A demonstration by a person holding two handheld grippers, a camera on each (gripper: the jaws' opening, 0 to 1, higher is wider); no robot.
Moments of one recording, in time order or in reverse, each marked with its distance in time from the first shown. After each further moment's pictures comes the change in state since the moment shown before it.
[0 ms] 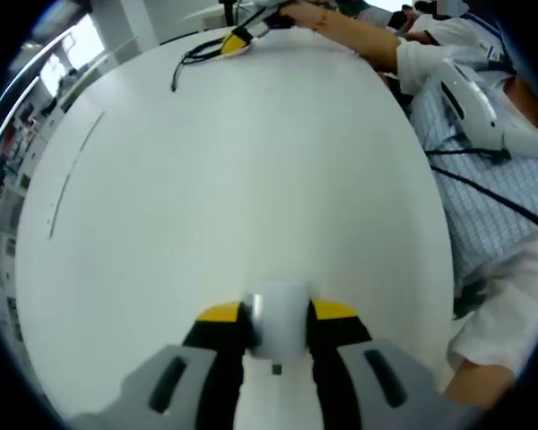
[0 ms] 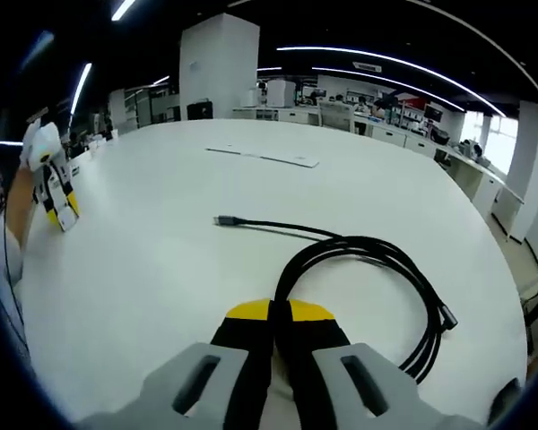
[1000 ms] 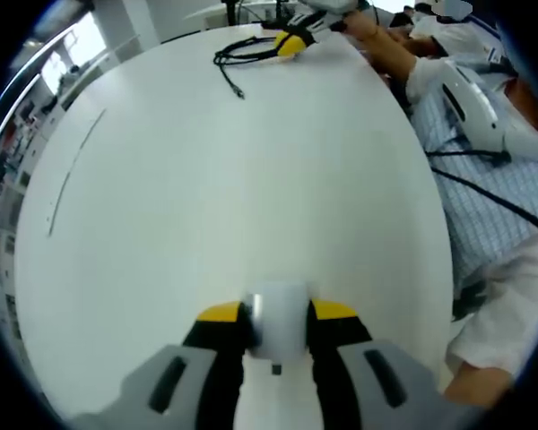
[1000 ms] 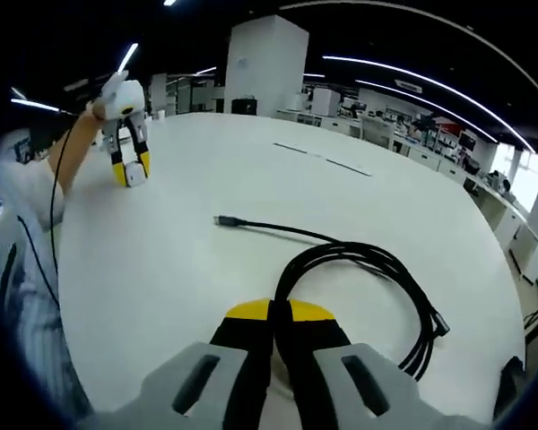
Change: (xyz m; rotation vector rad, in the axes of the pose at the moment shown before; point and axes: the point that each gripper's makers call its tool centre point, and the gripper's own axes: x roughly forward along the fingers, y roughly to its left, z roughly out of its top) left arm 0.000 0.000 0.000 -0.010 -0.003 -0.001; right arm -0.059 0.091 -0.038 -0.174 -0.017 0.113
